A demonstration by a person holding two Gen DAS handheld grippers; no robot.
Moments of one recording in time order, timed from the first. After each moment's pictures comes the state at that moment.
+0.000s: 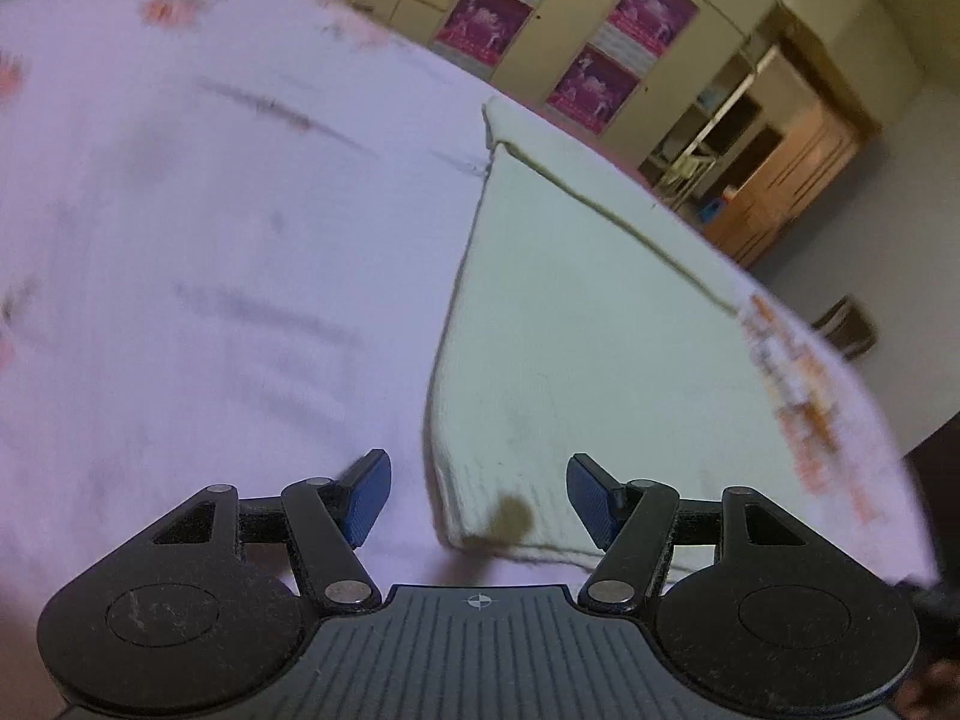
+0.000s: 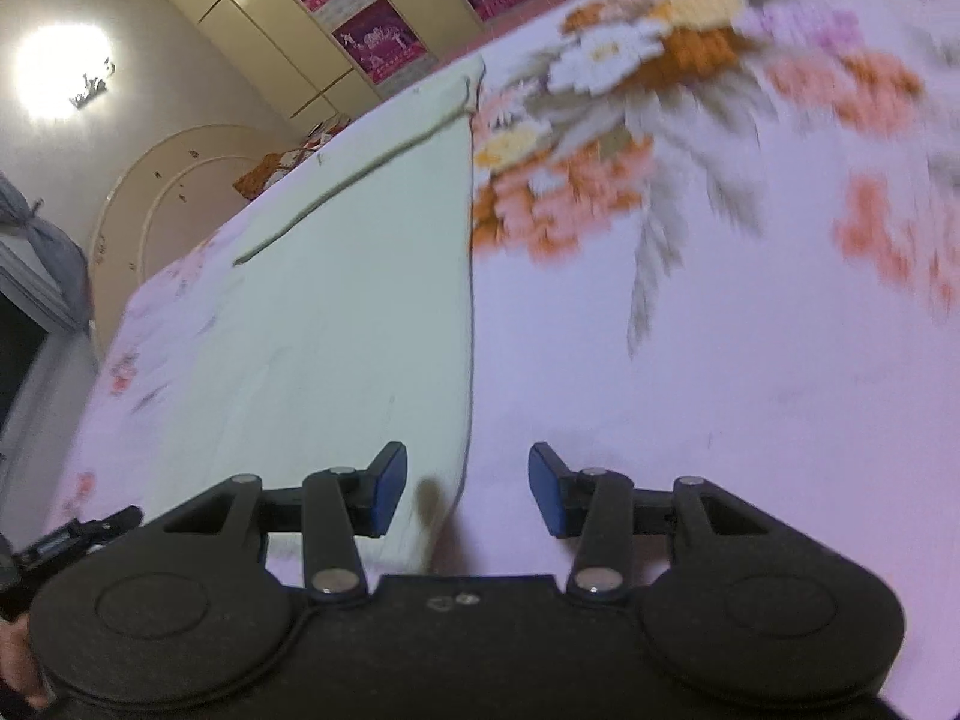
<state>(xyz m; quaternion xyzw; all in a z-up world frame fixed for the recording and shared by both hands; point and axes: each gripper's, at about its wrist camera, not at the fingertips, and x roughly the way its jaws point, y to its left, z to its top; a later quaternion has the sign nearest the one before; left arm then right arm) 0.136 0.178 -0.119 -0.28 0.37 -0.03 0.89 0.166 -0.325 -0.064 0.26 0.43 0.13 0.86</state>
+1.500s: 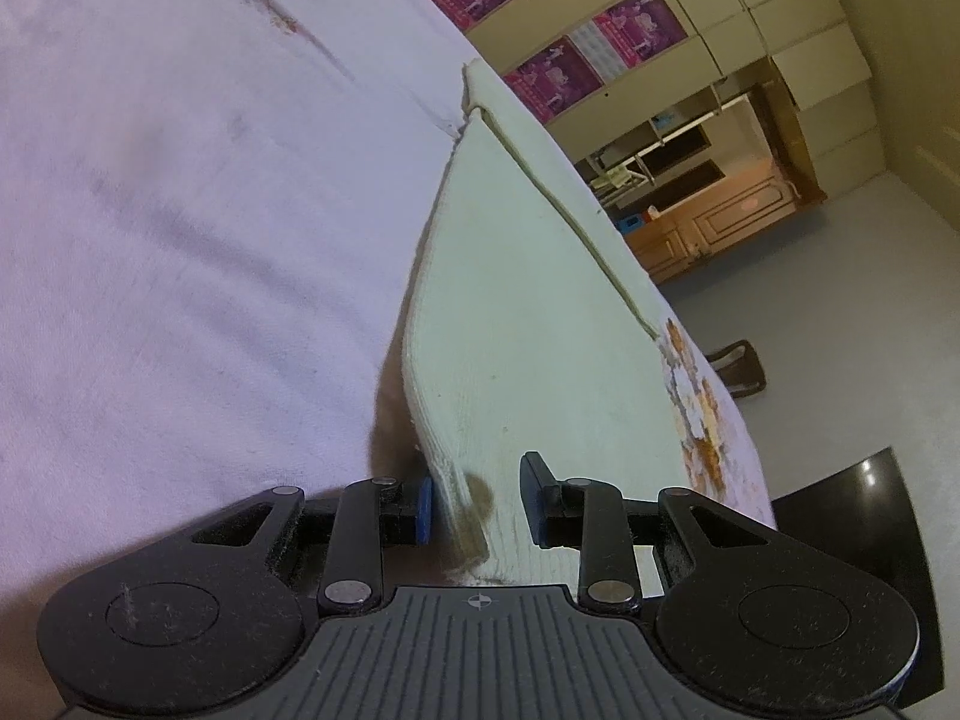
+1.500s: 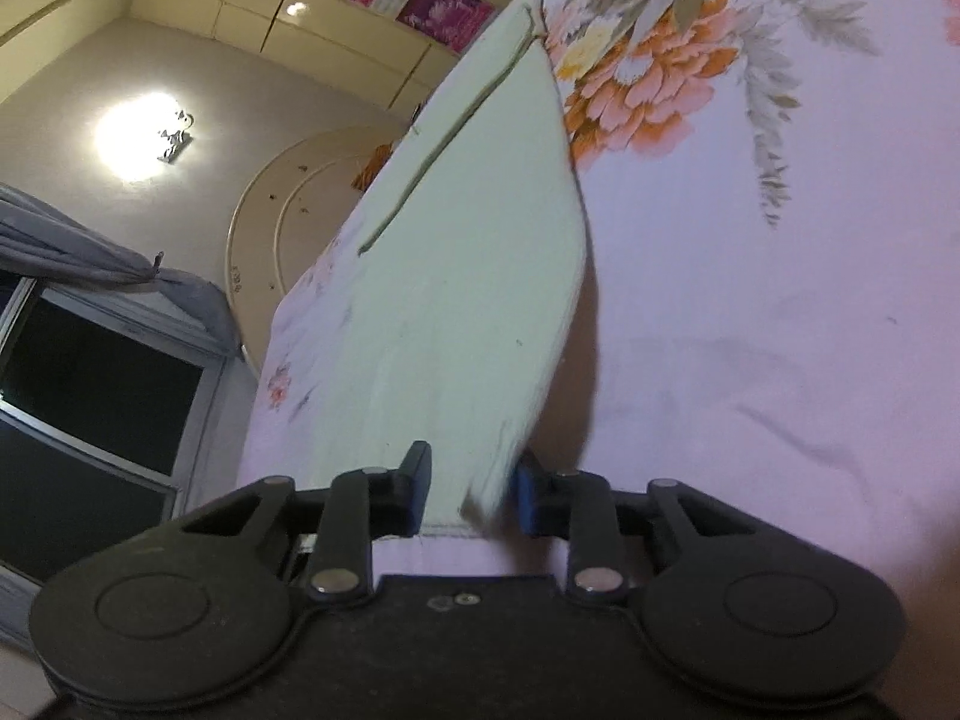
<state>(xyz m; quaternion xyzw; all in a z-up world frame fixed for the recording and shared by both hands) 0.154 0.196 -0.166 -0.39 0.36 -0.12 0.84 0.168 -0.321 -0.092 0.39 0.42 0.23 0.79</state>
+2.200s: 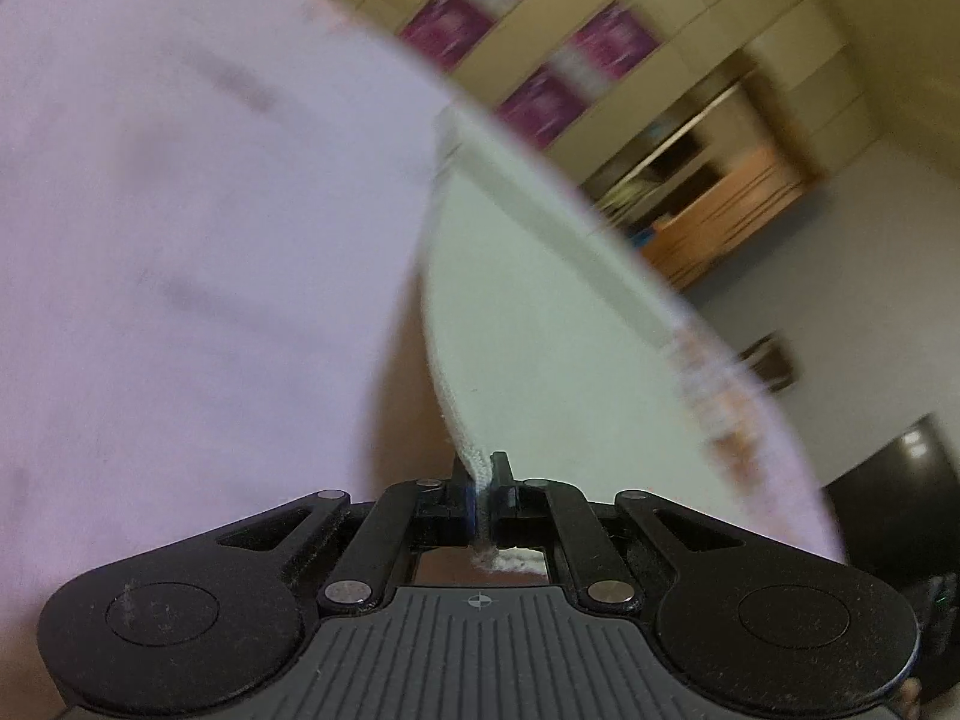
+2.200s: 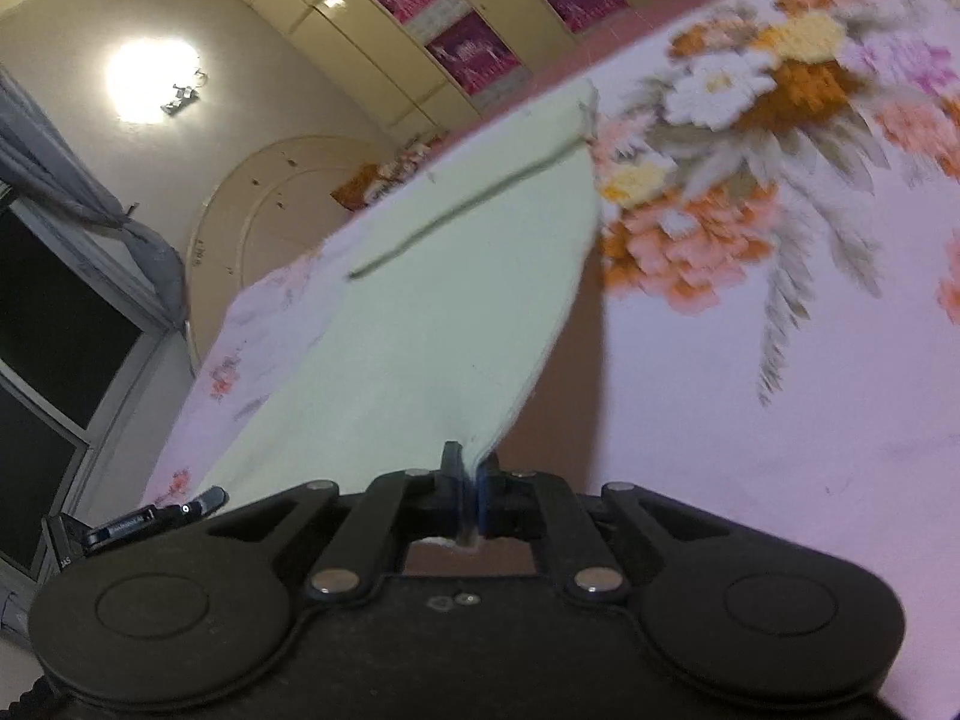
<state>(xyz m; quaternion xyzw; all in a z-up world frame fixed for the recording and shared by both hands) 0.144 0.182 -0.154 -0.32 0.36 -0.08 0.87 0.177 -0.307 -0.049 0.26 0.41 0.21 0.85</state>
